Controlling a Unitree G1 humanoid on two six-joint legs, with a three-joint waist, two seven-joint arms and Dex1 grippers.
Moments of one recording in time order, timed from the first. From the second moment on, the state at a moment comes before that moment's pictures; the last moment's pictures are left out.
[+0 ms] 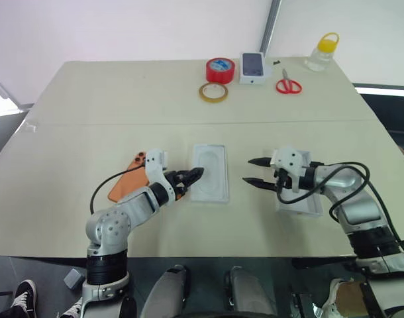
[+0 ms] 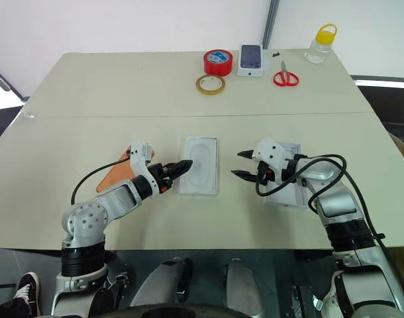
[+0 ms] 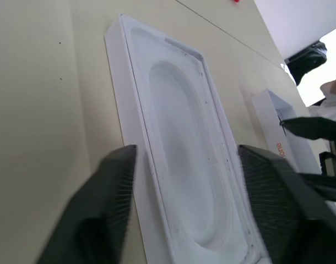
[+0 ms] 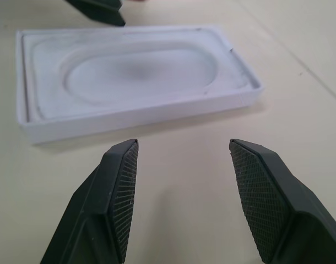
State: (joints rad) left arm -0.28 0.11 0.16 -0.32 -0.86 1.06 -0.06; right arm -0.43 -0.64 0.09 0.09 0.19 0.13 1.02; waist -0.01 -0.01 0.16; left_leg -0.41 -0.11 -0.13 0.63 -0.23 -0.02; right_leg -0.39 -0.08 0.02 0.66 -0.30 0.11
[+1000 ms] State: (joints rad) left arm -0.29 0.57 0.38 -0.08 -0.79 0.90 -0.39; right arm -0.55 -0.40 0.35 0.15 -0.05 0.15 0.86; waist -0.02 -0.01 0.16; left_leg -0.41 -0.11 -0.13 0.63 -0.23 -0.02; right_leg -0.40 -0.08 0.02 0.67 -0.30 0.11
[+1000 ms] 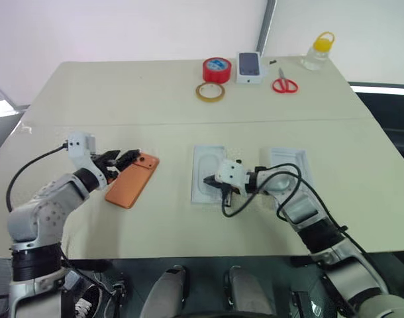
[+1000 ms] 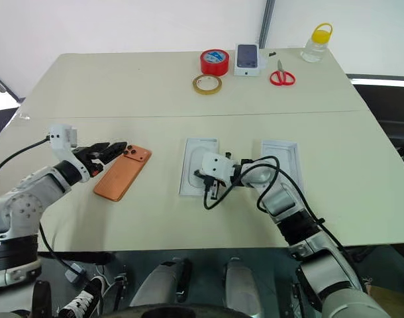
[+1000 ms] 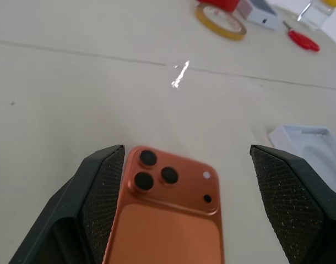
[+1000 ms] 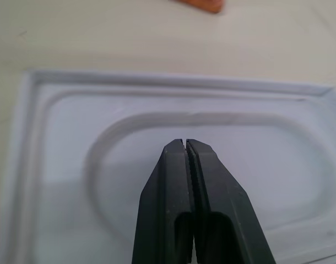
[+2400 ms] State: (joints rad) left arm -0.49 0.72 0.11 0.32 -0.57 1.07 -1.01; right arm -0.84 0.02 0.60 0.47 -0.22 0.44 0.72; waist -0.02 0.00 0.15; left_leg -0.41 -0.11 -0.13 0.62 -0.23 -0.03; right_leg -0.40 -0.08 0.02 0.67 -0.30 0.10
